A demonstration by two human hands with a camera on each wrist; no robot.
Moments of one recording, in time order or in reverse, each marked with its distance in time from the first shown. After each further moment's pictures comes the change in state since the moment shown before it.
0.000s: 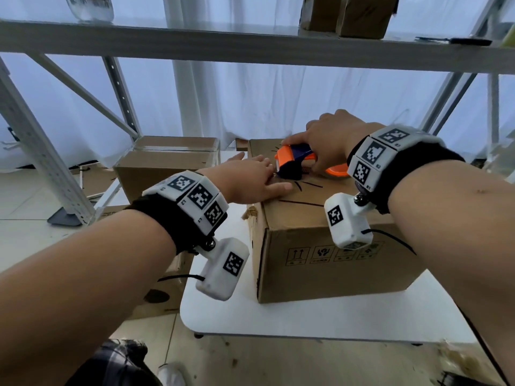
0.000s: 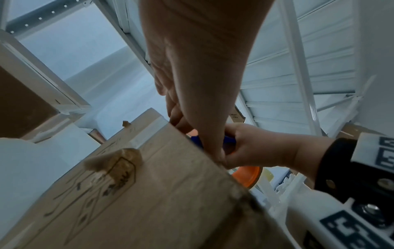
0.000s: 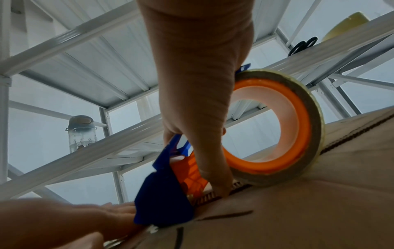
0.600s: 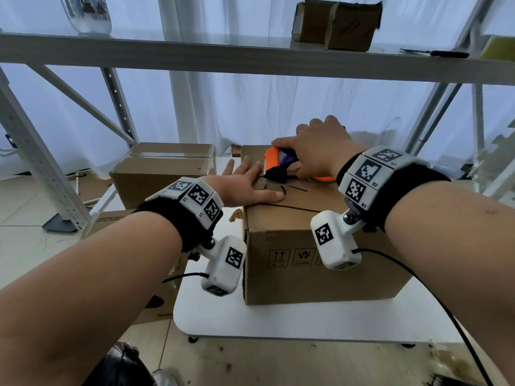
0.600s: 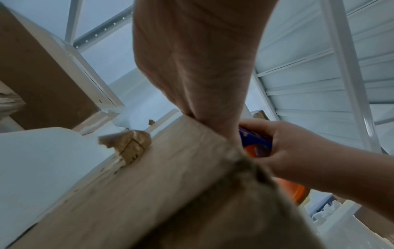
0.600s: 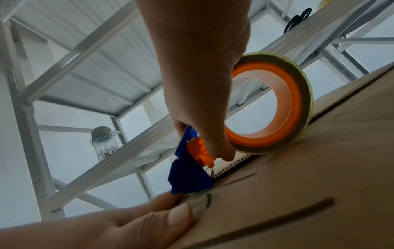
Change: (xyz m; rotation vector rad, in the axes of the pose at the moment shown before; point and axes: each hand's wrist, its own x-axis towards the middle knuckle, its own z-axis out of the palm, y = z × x) left_hand -0.002 0.002 0.006 -0.397 -0.139 -0.262; right_hand -0.021 -0.014 -0.001 0.066 0.164 0.088
